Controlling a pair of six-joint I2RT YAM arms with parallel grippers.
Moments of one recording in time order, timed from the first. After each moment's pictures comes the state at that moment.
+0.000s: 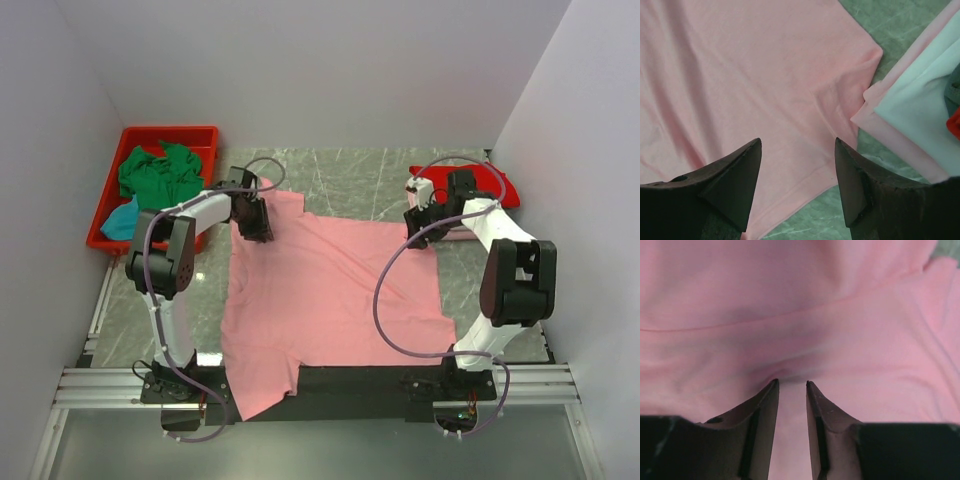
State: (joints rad) left arm -0.26 1.98 1.35 -0.48 0.22 -0.44; right arm -0.05 1.70 1.18 -0.66 -0.49 -0.58
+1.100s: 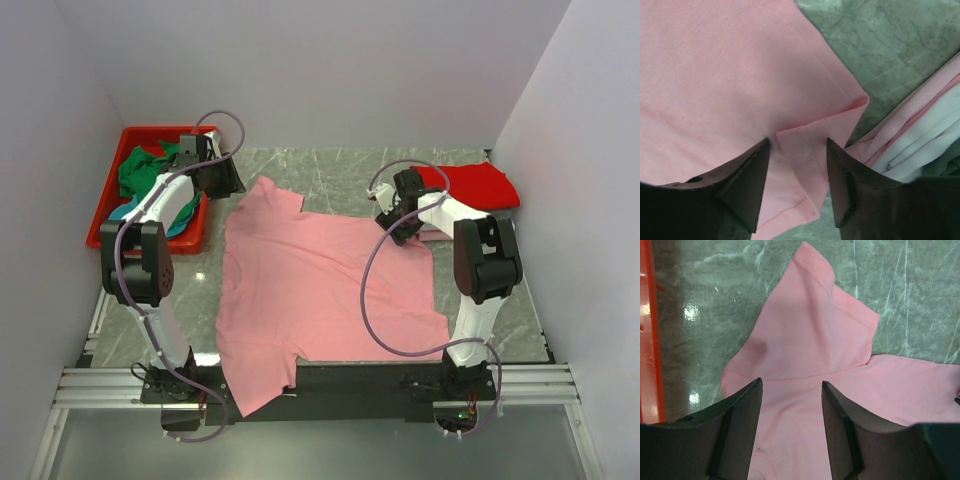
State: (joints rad) left arm -0.06 1.88 1.51 -0.43 0.23 -0.36; right arm 0.21 1.92 1.29 -0.55 -0.03 -0.57
